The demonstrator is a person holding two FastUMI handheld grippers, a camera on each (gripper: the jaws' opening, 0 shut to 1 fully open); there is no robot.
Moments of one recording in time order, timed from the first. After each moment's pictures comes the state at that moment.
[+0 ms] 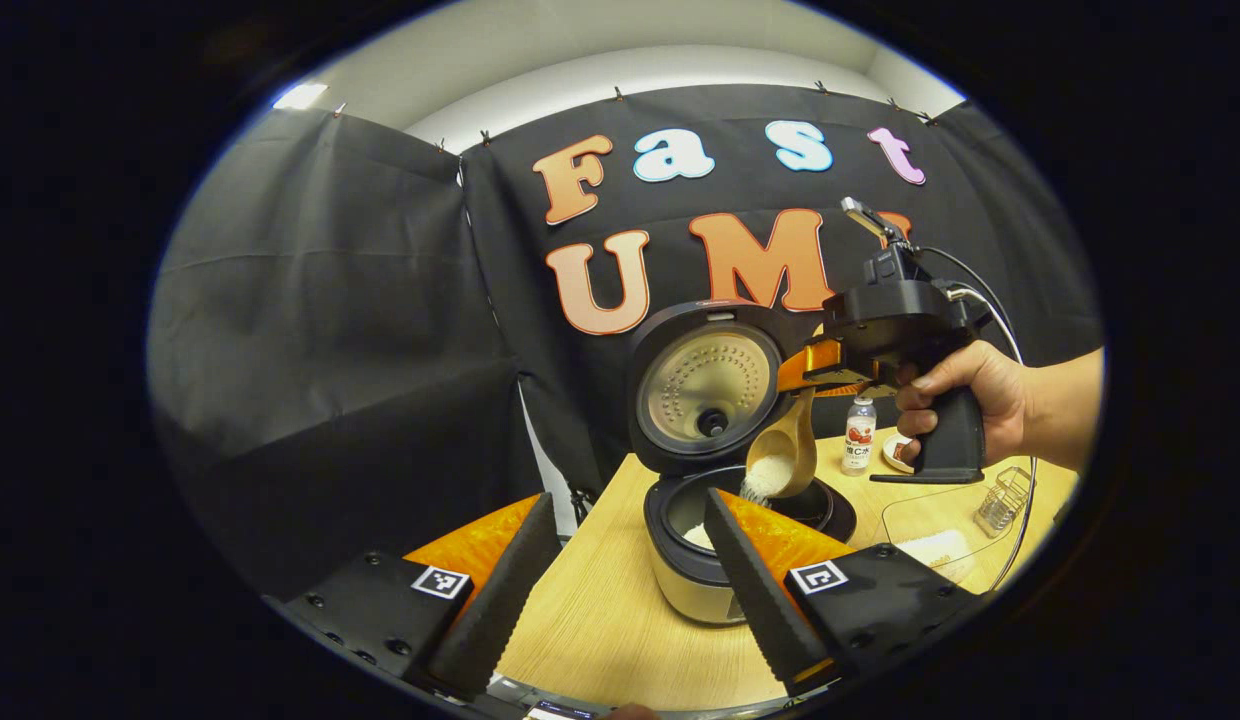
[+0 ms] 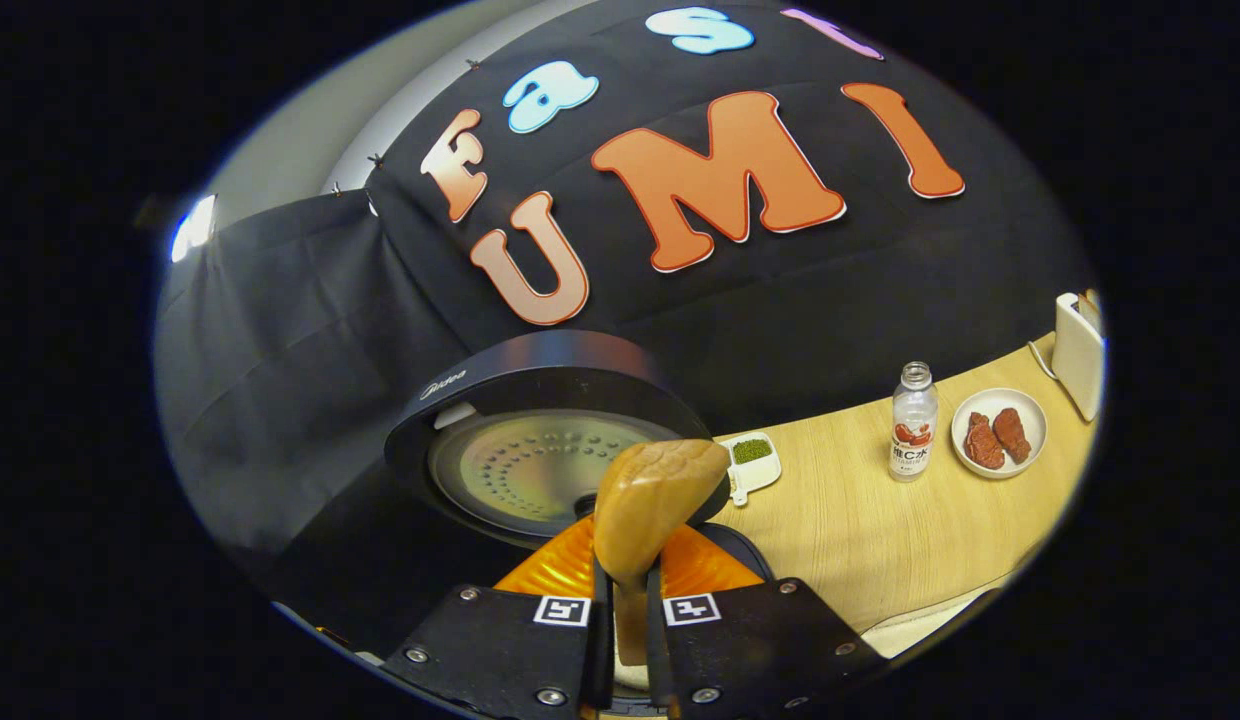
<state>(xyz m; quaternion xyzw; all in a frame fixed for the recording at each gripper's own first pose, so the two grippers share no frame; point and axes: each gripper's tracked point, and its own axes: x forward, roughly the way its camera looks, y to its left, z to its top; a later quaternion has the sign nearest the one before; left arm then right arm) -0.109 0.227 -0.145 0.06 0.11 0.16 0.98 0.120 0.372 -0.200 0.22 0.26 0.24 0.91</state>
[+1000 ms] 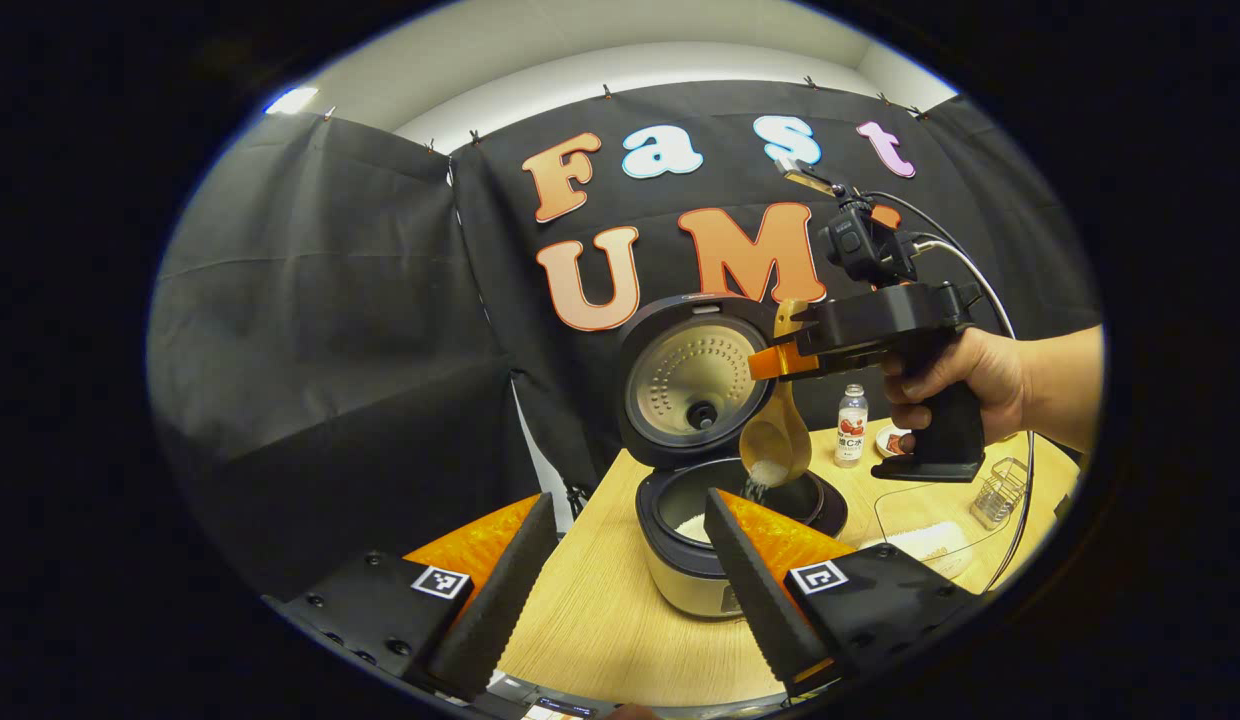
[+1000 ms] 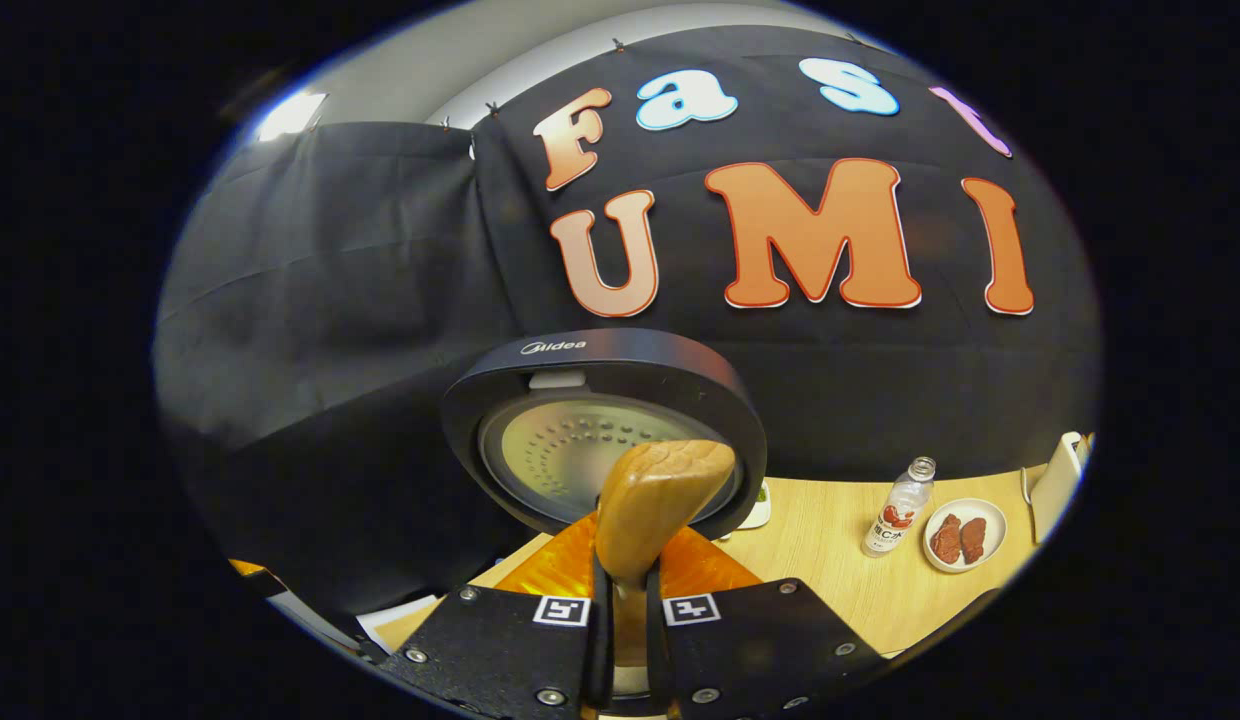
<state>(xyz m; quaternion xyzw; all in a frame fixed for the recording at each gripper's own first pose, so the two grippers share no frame) -0.113 0.220 -0.147 0.07 0.12 0.16 0.98 0.102 0.392 -0.182 0.07 0.19 0.30 0.93</state>
